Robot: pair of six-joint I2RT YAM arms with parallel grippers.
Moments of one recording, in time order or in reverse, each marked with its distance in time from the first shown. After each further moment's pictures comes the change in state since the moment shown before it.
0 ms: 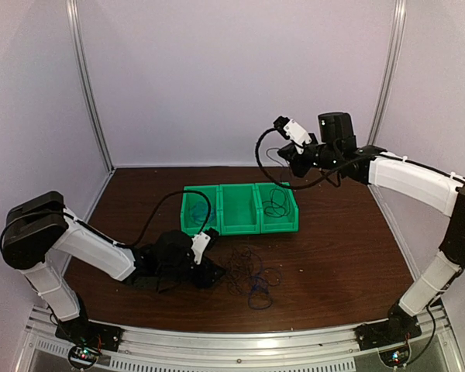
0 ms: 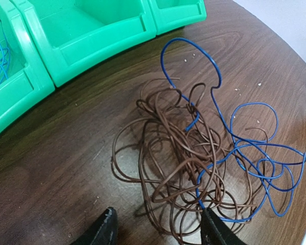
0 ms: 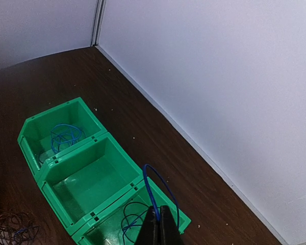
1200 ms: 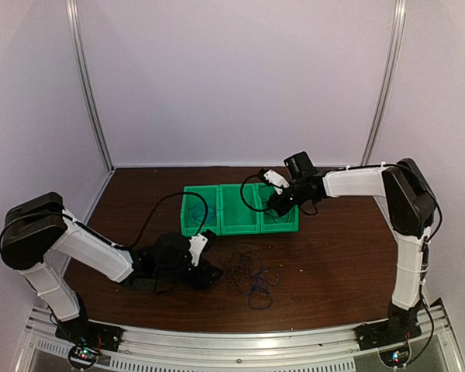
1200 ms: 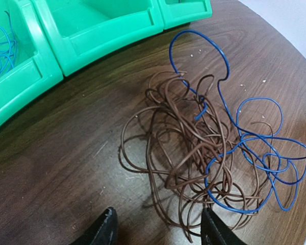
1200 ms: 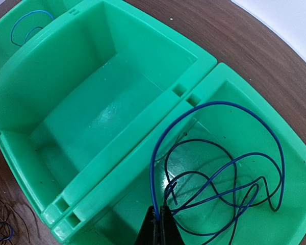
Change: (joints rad) left arm 0.000 -0.010 -0.029 0.011 -0.016 -0.008; right arm -0.024 0.427 0.041 -0.078 -0.089 0.171
